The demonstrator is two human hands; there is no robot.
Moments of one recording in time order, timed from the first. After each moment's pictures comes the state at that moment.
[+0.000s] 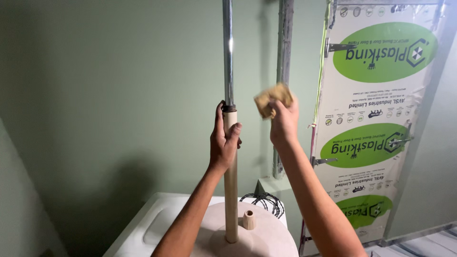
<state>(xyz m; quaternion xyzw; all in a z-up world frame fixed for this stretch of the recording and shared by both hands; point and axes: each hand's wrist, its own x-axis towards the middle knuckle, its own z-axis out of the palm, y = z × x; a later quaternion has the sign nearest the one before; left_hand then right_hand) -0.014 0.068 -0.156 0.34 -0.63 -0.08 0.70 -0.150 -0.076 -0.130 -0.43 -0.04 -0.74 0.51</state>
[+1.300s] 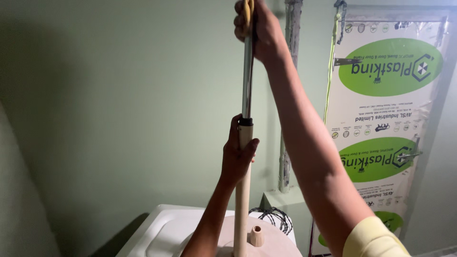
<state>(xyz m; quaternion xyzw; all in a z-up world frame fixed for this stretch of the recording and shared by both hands) -0.024 0.074 -0.152 0.33 -0.65 -0.09 0.68 -0.094 -0.110 0.124 -0.66 -0.30 -0.43 0.54</state>
